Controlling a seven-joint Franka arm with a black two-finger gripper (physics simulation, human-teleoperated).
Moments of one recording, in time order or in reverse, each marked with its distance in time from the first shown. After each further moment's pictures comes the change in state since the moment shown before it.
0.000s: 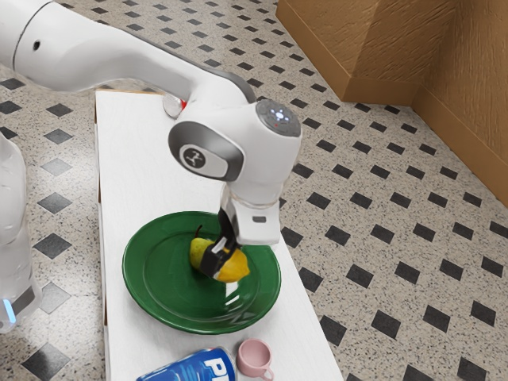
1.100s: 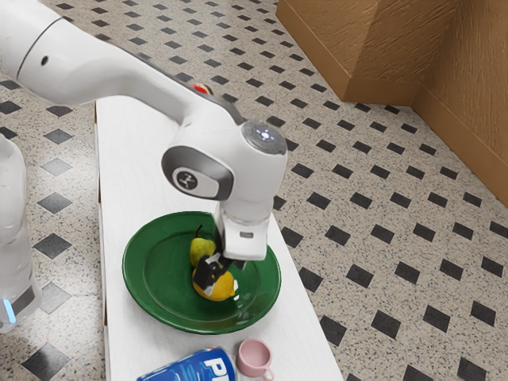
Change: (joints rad) arm 0.000 -0.006 0.001 -0.112 -0.044 0.155 0.159
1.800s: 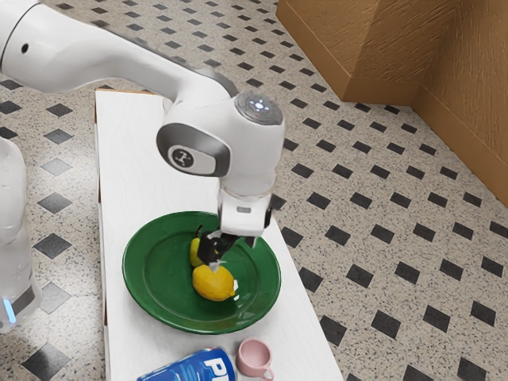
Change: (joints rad) arm -0.001 -0.068 0.037 0.039 0.039 -0.027 0.122
